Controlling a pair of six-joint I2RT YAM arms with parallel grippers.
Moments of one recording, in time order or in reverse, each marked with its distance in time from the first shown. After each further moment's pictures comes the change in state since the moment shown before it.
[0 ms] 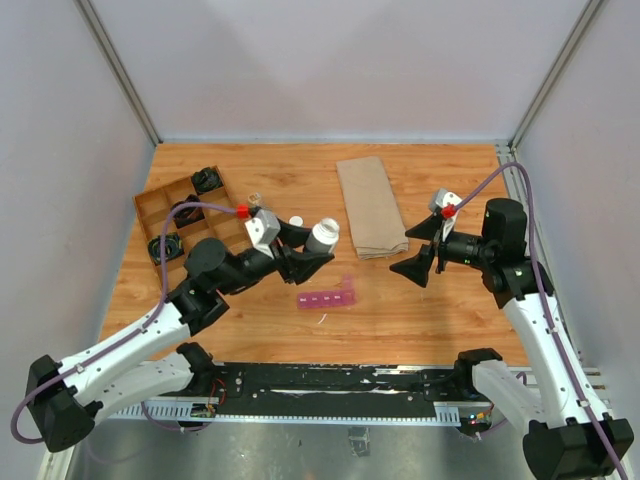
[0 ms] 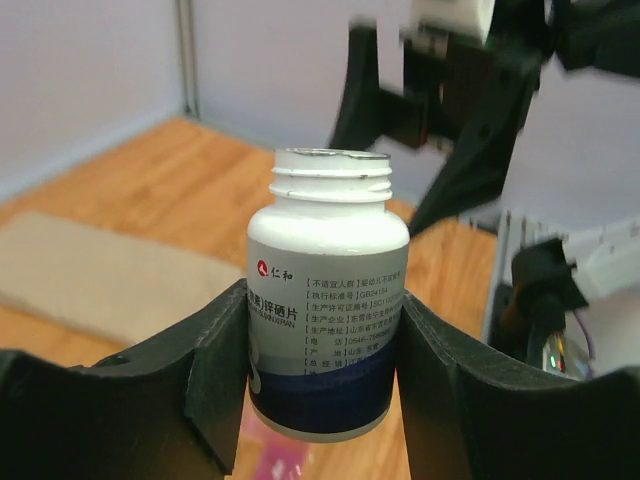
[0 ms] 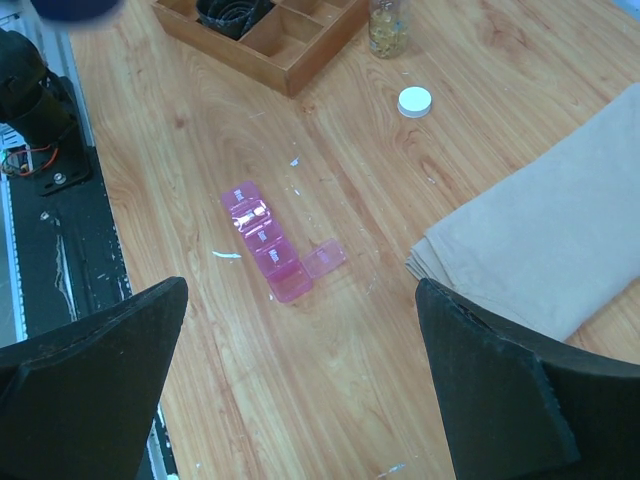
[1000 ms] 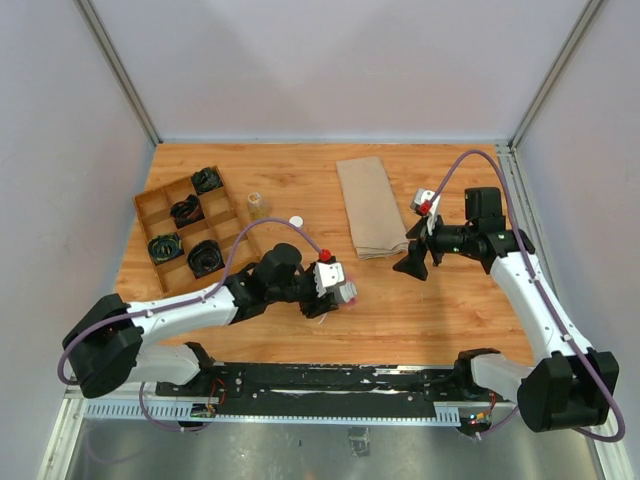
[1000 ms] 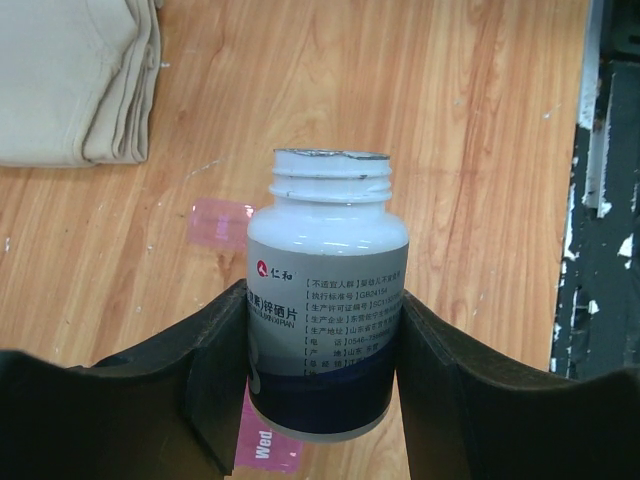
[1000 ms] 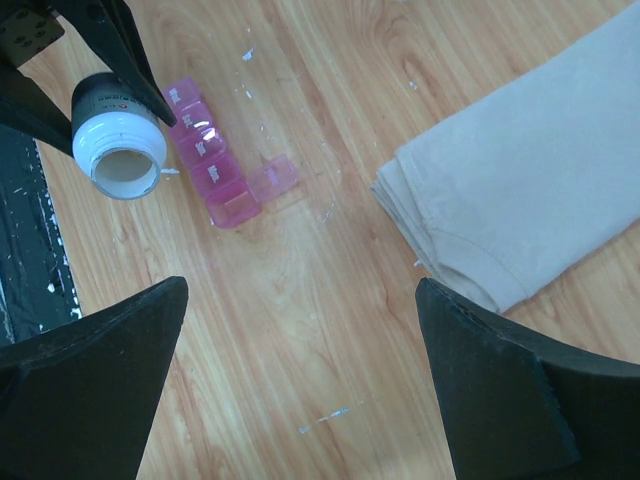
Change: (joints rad) left arm -0.104 0.380 -0.074 -0.285 0.056 0.452; right arm -0.008 0.252 0.076 -0.174 0.076 -0.341
